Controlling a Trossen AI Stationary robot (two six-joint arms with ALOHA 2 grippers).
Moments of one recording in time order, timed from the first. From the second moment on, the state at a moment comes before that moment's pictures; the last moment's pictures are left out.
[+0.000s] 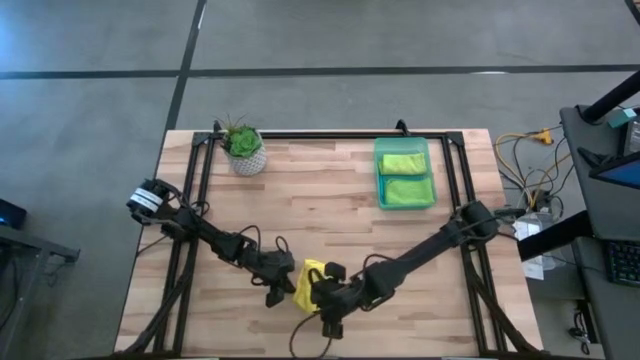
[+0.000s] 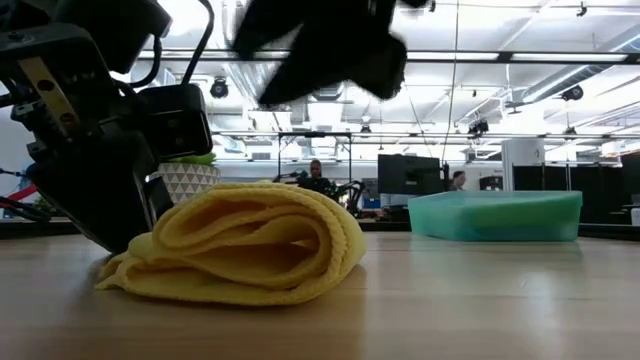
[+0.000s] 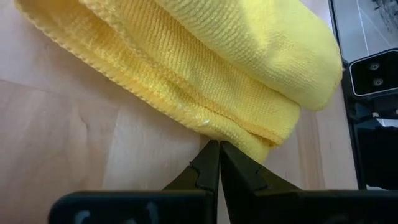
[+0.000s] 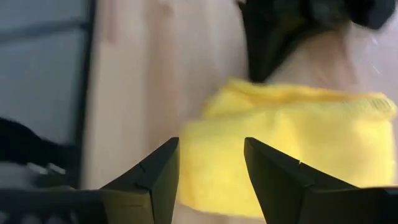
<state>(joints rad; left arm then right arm) -0.43 1.72 0.58 0.48 0.11 -0.78 0.50 2.09 1.61 -0.42 0.19 0.55</state>
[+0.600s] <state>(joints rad) -0.43 1.72 0.58 0.52 0.10 -0.78 0.46 2.29 1.81 -0.59 0.18 0.39</state>
